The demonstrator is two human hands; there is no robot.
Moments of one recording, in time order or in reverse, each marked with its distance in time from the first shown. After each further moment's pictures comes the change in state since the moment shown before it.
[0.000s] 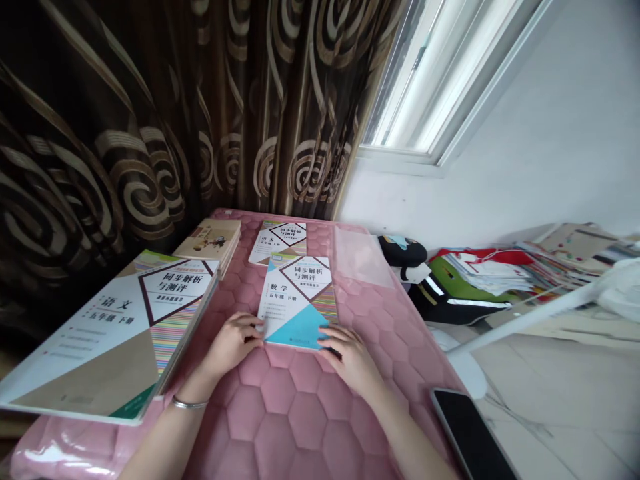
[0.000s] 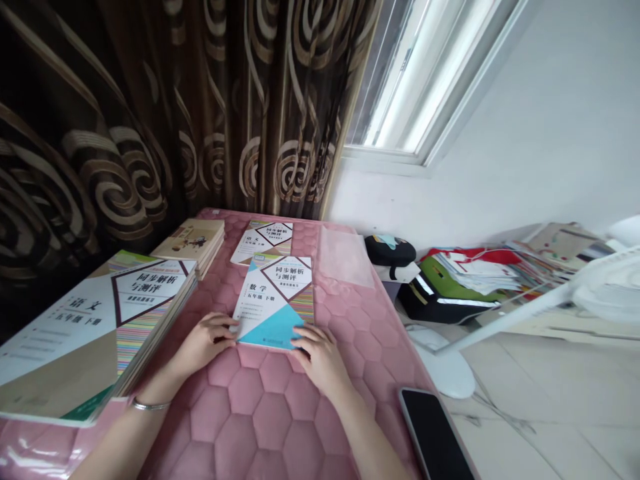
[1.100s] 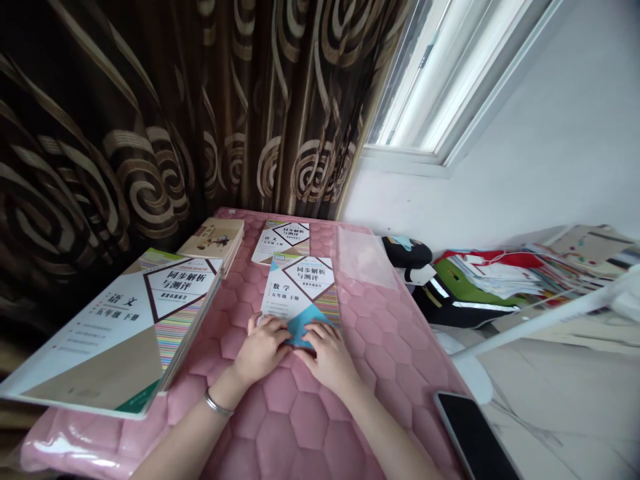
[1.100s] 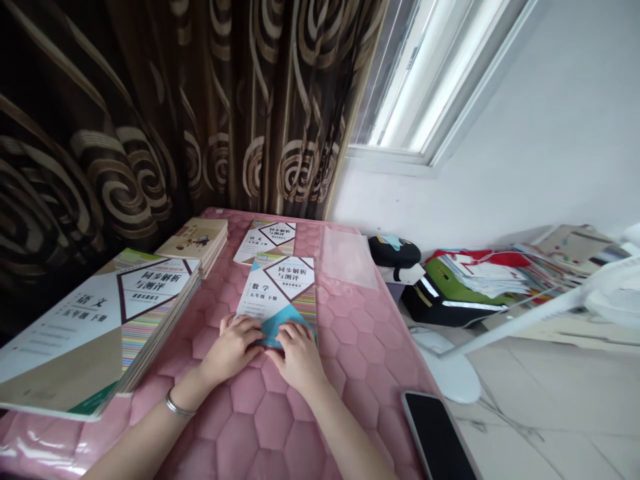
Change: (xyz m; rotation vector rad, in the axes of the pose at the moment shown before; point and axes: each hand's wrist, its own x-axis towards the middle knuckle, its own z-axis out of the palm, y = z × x) left_hand 0.014 0.057 0.025 0.126 -0.087 -0.022; right_hand 0.025 -0.048 0.015 -0.069 -0.043 0.038
